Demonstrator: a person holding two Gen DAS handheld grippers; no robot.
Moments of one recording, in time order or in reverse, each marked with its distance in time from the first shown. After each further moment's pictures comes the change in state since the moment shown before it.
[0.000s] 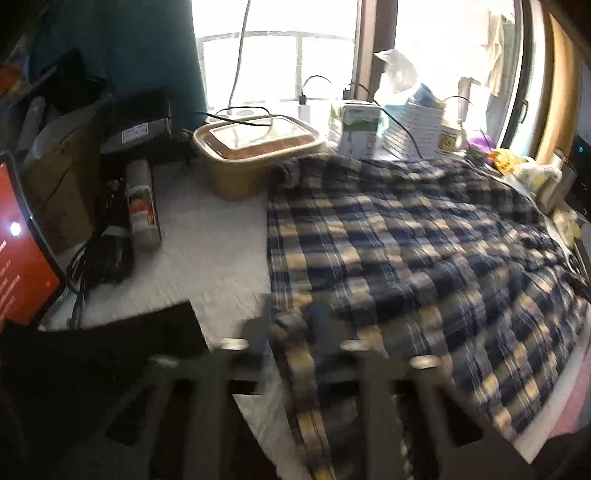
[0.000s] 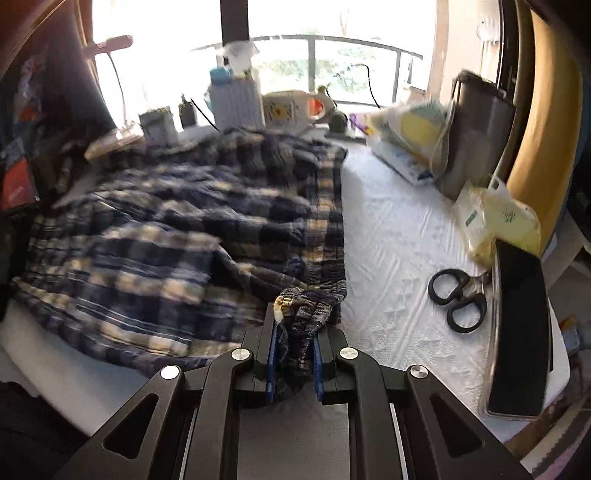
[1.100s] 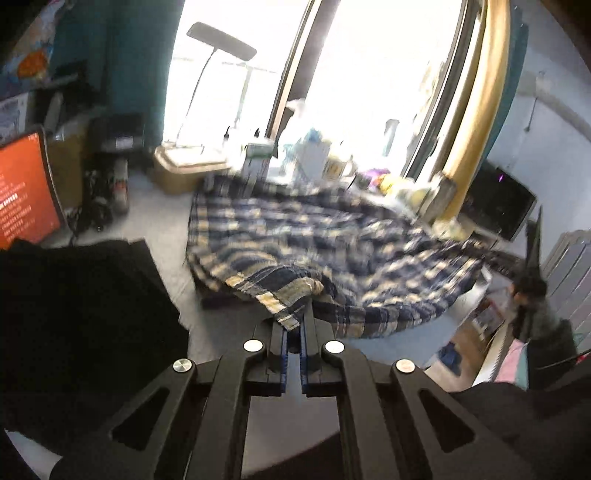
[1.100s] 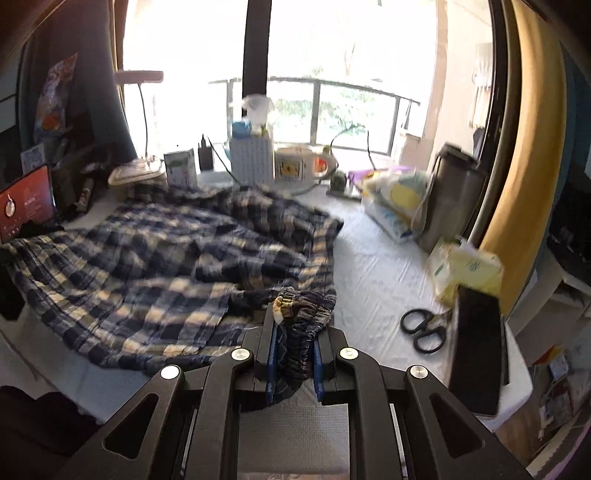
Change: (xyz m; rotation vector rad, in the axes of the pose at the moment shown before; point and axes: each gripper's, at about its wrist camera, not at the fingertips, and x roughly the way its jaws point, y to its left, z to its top) left arm -0.159 -0.026 -0.068 -0.058 -0.132 -0.327; right arm -0.094 0.011 0.009 -0.055 -0.193 -0.016
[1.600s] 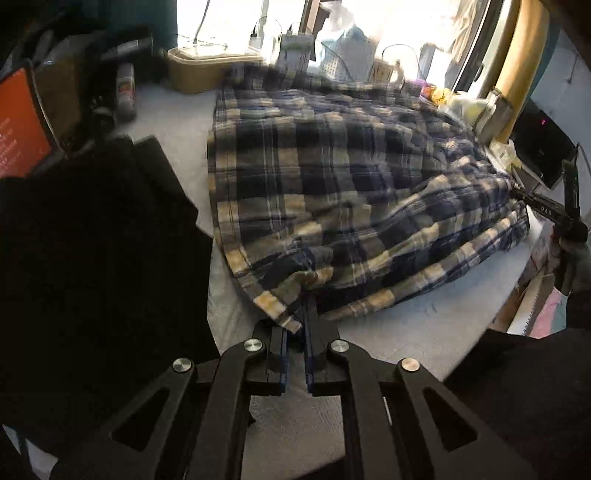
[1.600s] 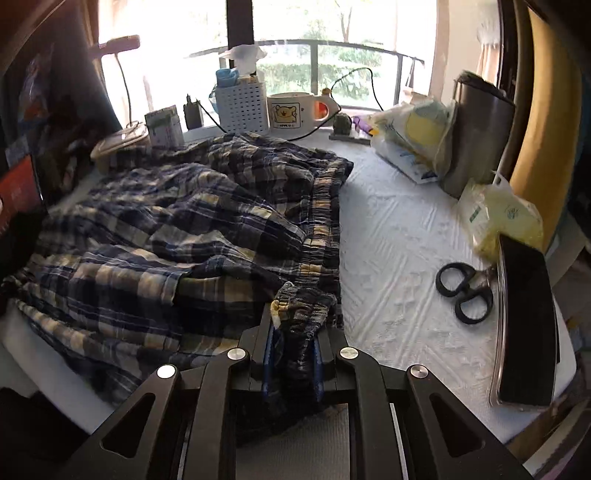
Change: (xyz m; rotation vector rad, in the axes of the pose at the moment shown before) left arm 0.090 0.055 -0.048 0.058 0.297 0.162; right arm 0.079 -0.004 -0.032 0.030 0.155 0.029
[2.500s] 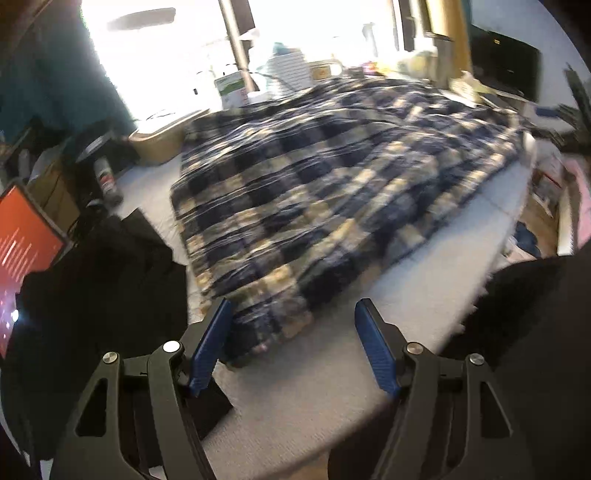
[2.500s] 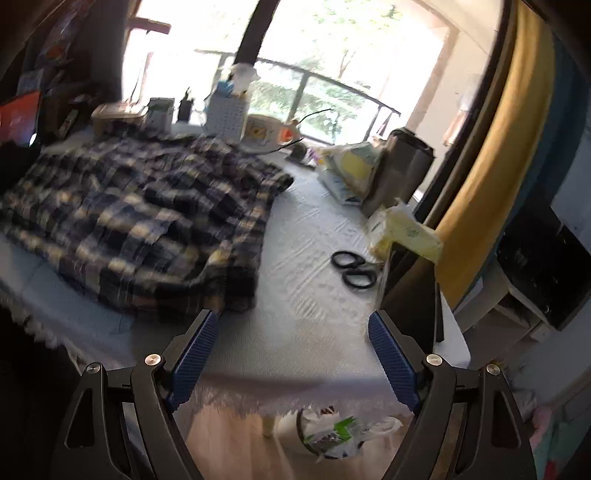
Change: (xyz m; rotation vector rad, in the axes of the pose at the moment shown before) left arm 0.002 -0.047 -0.023 0.340 -0.109 0.154; right arm -0.078 0.002 -0.065 -0.251 -0.059 -0.256
